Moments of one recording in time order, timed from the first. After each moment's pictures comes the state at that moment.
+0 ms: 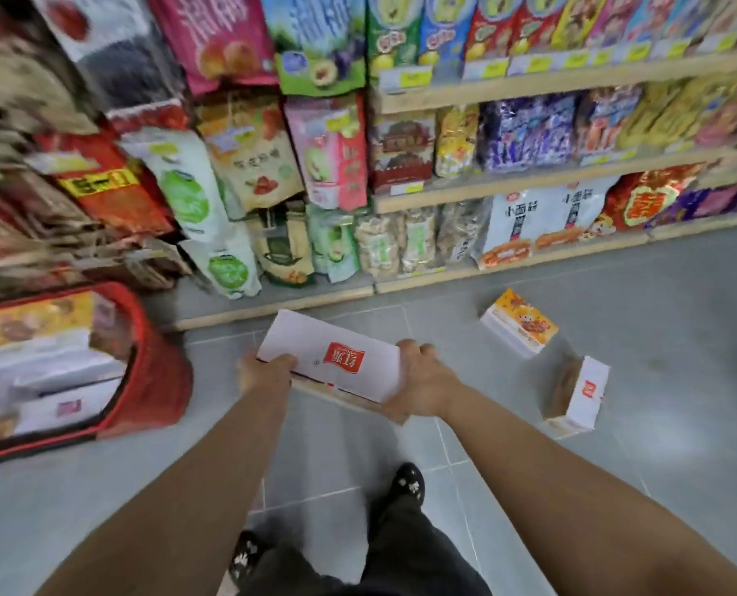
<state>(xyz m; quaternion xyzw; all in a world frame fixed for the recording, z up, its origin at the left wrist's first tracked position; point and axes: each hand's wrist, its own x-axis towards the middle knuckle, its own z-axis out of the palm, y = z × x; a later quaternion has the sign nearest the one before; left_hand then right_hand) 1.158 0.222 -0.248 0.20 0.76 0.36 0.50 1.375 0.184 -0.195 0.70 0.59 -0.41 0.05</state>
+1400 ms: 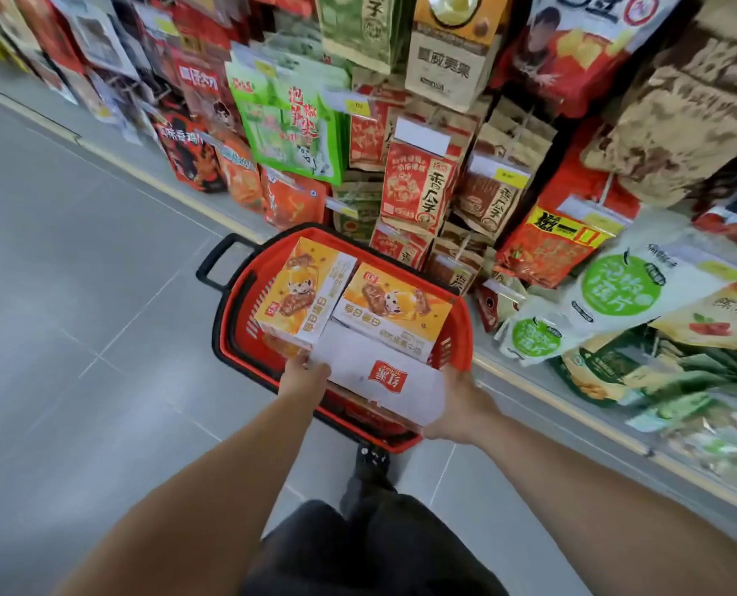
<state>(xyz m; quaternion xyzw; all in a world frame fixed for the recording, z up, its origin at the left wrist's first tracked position) 0.548 0.232 -0.287 0.01 0.82 0.35 0.45 0.753 0.344 -0.260 0.49 0.77 -0.32 0.24</state>
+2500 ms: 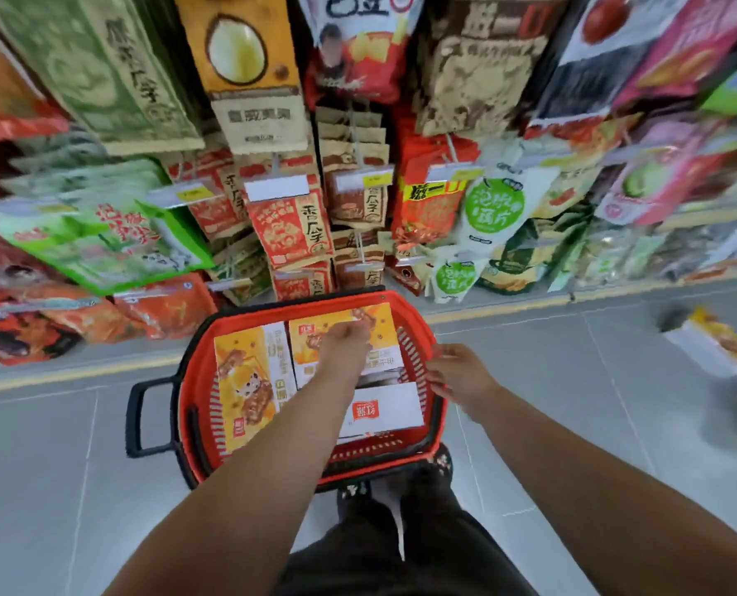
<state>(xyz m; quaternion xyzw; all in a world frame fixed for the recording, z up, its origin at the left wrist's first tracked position) 0.530 0.376 -0.217 0.20 0.71 0.27 0.62 0.693 0.352 -0.243 0.71 0.21 -0.63 -0.24</state>
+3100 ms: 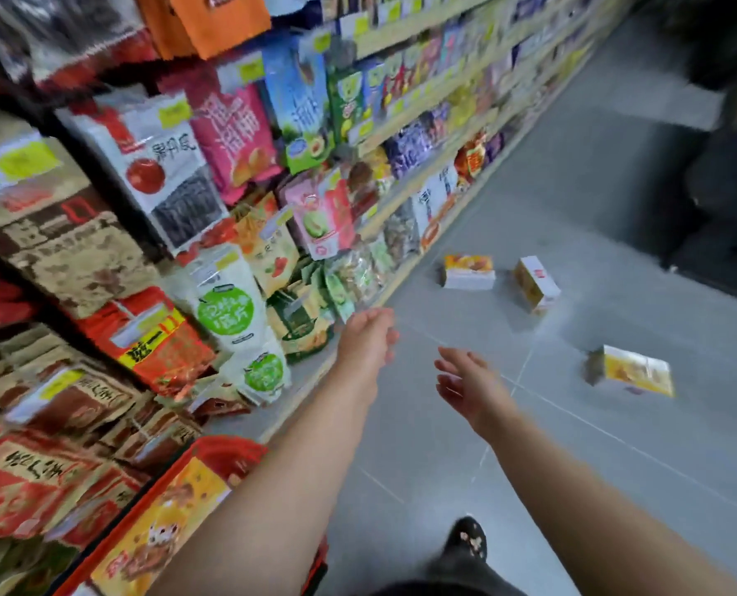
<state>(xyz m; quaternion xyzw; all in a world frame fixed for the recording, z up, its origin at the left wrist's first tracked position) 0.855 0.302 -0.093 0.49 0.45 0.18 0.73 0.927 0.178 -0.142 0.61 -0.08 -0.41 -0.67</state>
